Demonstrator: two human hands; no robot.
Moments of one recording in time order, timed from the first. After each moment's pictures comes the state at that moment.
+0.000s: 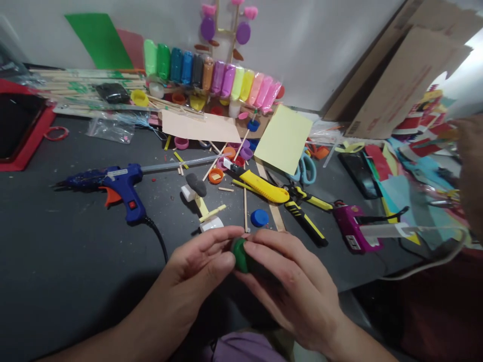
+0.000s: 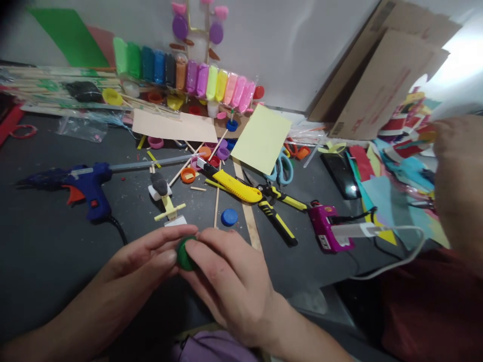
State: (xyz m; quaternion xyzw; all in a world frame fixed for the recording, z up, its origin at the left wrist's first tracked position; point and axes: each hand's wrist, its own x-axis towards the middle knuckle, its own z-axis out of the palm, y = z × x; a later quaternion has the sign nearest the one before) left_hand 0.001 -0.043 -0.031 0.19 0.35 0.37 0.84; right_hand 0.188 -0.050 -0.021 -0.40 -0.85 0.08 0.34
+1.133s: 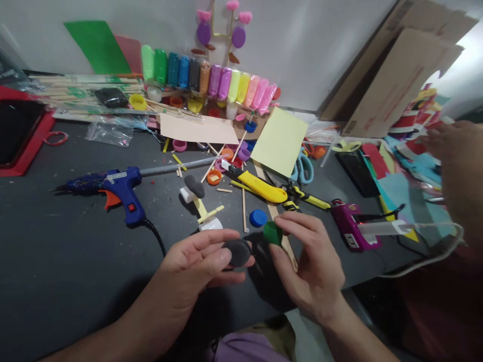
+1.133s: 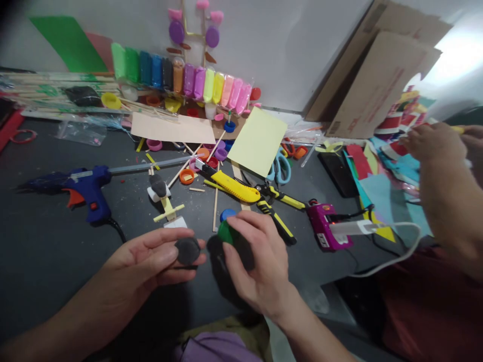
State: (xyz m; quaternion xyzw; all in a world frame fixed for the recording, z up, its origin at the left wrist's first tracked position) left_hand -0.001 -0.040 -0.037 0.14 0.39 0.34 0.84; right_hand 0.219 -0.047 -0.047 -0.51 -0.77 0.08 0.38
